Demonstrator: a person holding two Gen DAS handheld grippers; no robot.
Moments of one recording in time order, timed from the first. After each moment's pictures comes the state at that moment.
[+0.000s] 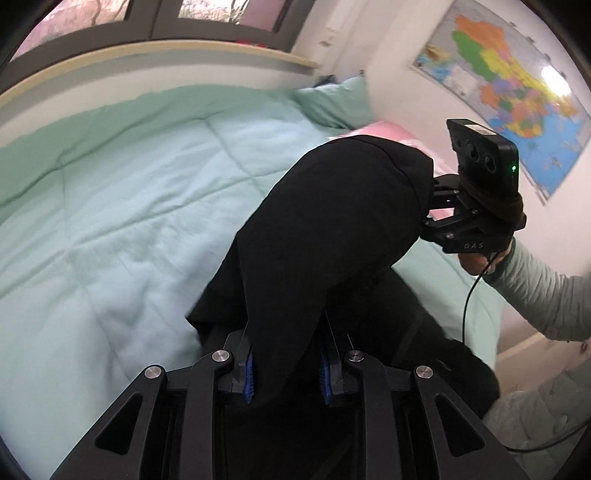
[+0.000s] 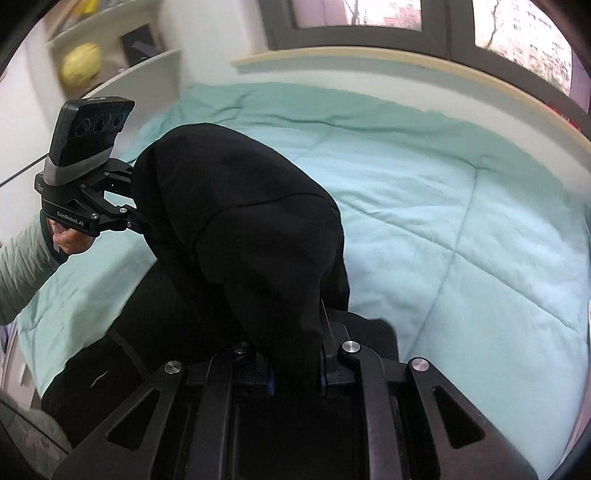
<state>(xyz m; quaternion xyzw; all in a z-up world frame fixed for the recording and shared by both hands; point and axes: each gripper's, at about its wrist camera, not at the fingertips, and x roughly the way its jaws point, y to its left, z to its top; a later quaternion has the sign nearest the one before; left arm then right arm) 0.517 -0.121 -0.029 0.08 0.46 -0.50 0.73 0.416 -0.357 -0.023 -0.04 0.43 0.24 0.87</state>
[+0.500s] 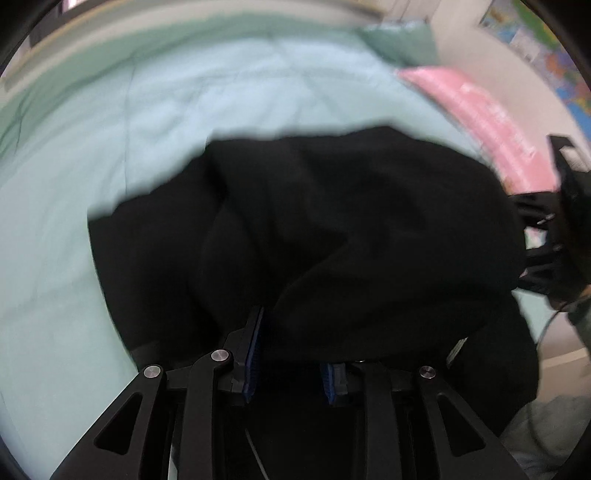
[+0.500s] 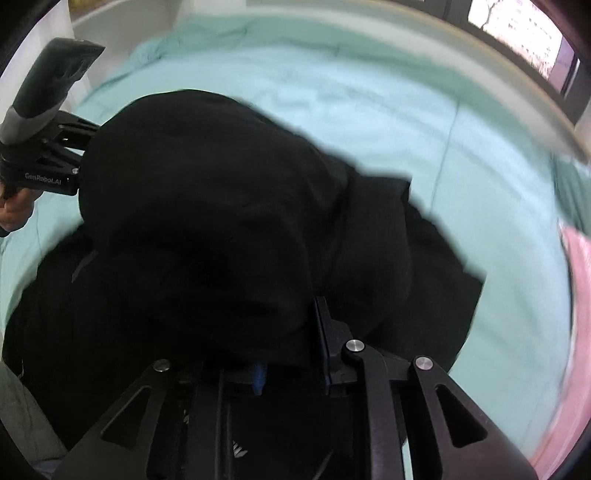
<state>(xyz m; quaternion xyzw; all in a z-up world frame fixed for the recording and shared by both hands) 0.359 -0.088 -0.132 0.12 0.55 -0.32 0.76 0.248 -0.299 -0.119 -0.11 0.51 0.15 0.84</state>
